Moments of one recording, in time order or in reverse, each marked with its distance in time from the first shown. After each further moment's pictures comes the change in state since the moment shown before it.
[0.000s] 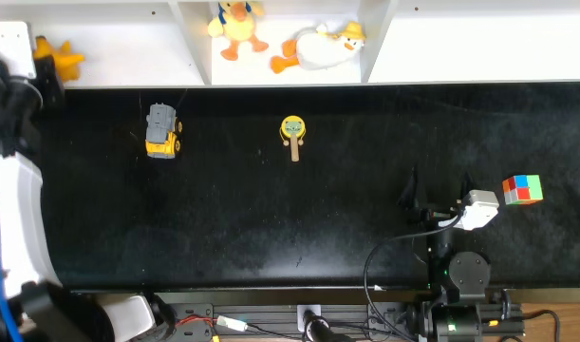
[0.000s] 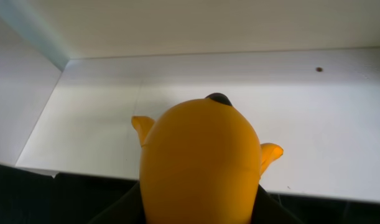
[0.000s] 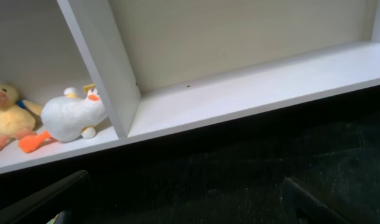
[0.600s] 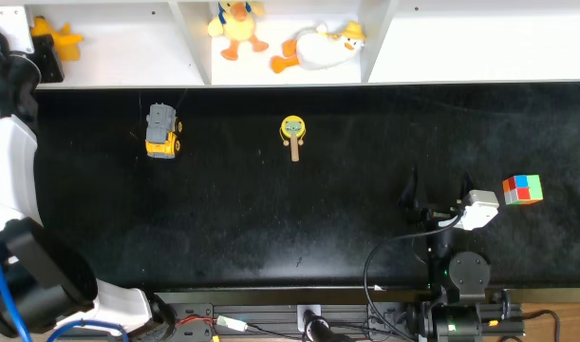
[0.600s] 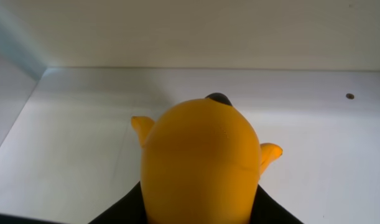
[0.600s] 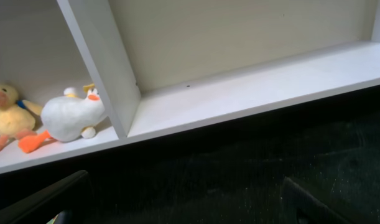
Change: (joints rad) left arm 0.000 0.223 0.133 0.095 0.035 -0.046; right arm 0.000 0.000 0.000 0.000 0.000 0.000
